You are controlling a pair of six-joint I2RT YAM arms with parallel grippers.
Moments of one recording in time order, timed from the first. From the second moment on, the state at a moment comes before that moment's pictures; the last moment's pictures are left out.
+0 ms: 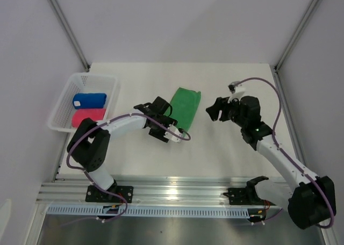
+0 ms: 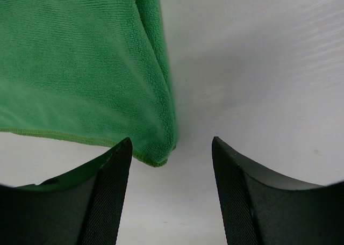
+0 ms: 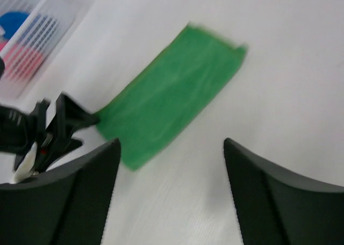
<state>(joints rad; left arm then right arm) -0.64 1.67 1.09 -0.61 0.23 1.40 0.36 1.10 0.74 -0.01 -0.25 0.26</state>
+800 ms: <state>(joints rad) -0.65 1.81 1.12 -0.56 0.11 1.36 0.25 1.07 0.70 0.15 -0.40 -0.20</state>
